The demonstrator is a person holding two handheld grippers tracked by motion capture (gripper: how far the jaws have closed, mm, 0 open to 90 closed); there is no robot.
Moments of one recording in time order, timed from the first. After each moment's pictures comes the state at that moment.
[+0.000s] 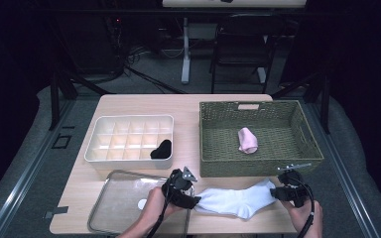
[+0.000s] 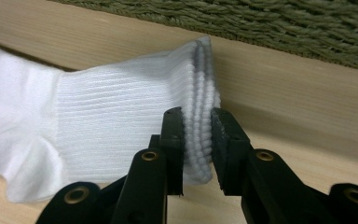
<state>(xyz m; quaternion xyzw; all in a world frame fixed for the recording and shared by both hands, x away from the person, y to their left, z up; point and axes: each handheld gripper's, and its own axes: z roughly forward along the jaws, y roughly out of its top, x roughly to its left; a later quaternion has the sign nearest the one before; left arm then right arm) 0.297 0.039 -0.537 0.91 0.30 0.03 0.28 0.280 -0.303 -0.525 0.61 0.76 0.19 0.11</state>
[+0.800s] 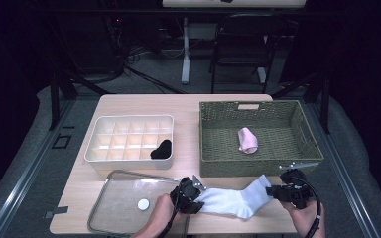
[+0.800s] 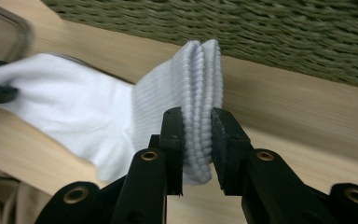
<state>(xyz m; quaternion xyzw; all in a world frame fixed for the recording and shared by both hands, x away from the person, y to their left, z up) 0.284 0.019 -0.554 0.92 0.28 0.02 0.26 0.263 -0.290 -0.487 0.59 0.76 0.26 0.09</state>
